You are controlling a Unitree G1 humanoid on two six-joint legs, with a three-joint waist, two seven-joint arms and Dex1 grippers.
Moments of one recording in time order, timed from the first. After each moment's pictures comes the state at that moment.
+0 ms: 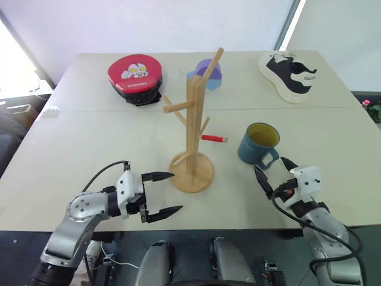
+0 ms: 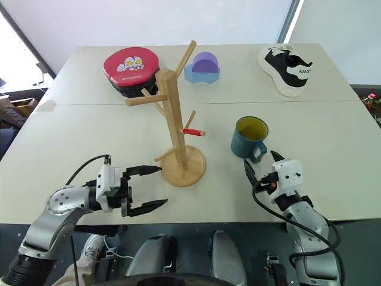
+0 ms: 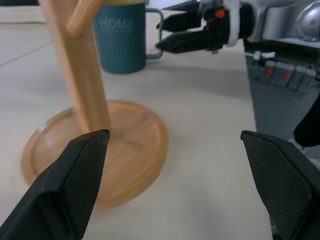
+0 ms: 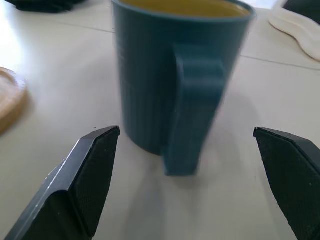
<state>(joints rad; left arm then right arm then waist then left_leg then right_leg) 0.05 0.59 -0.06 -0.36 -0.43 0.10 -1.06 0.23 -0.32 -0.20 -0.32 0.21 0.10 0.35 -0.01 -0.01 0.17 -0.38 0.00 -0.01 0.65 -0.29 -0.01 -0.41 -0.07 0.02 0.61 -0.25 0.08</state>
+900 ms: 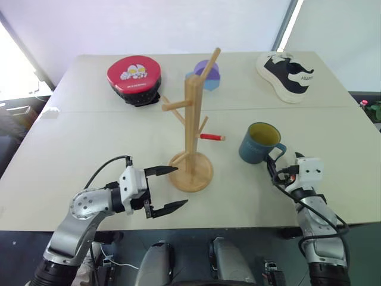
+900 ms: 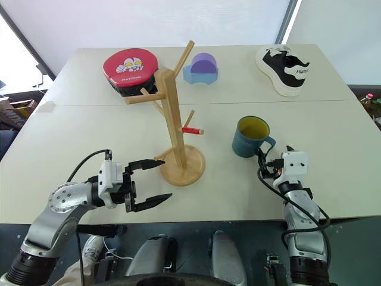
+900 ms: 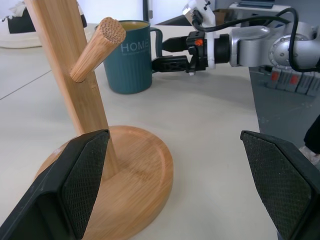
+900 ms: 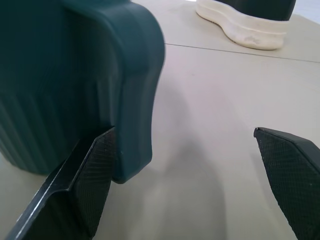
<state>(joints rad) 0.03 0.58 -0.08 -0.40 -0.42 0.10 -1.00 0.04 -0.29 -0.25 -0.04 0.16 0.01 0.23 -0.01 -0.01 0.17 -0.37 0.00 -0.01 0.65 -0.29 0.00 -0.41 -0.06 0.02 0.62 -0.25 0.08</state>
